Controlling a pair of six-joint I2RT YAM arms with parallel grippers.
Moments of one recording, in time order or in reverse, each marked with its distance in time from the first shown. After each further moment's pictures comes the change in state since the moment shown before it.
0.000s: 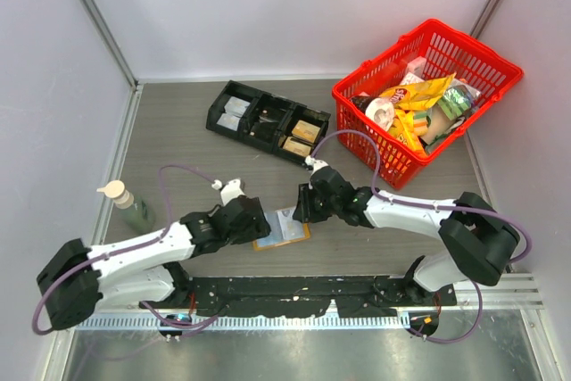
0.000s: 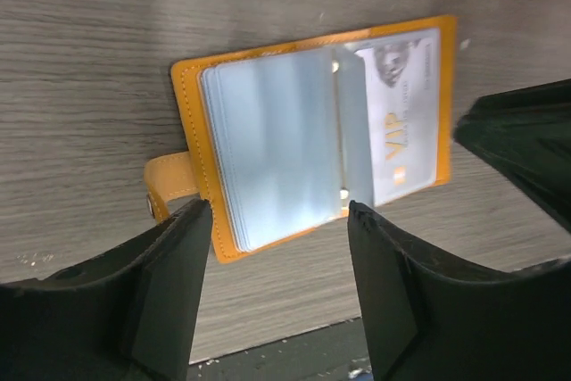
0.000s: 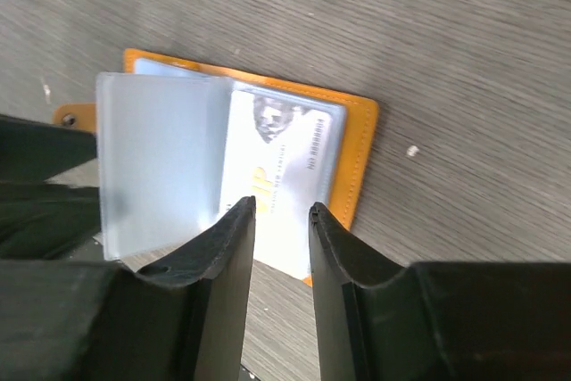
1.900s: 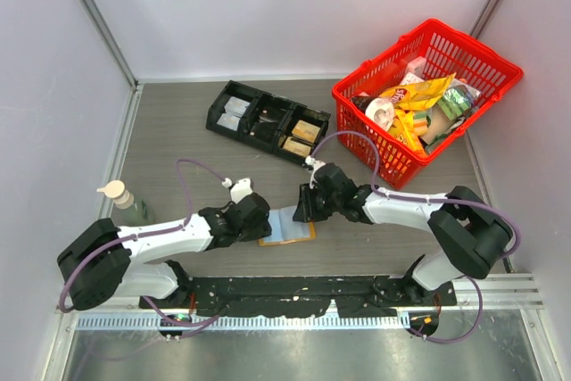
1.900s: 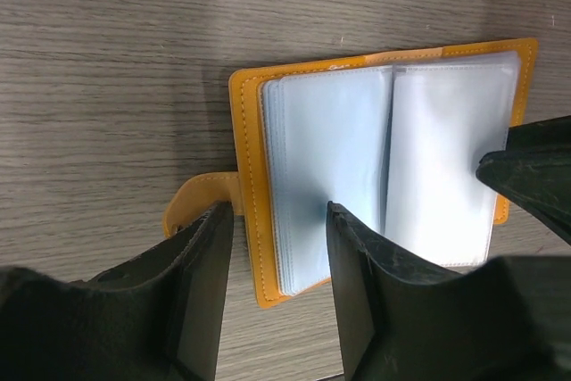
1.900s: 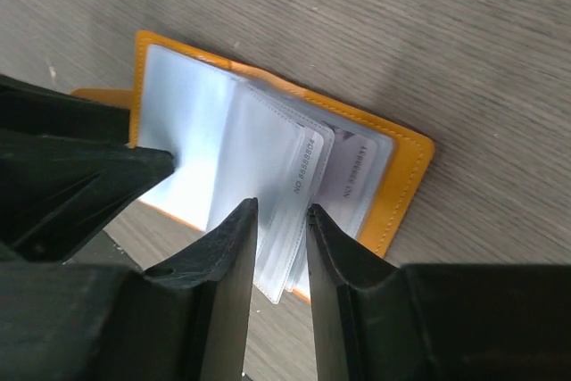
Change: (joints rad) left arm -0.002 0.141 0.028 0.062 -0.034 0.018; right arm -0.063 0.063 -0.019 0.051 -0.116 -0.044
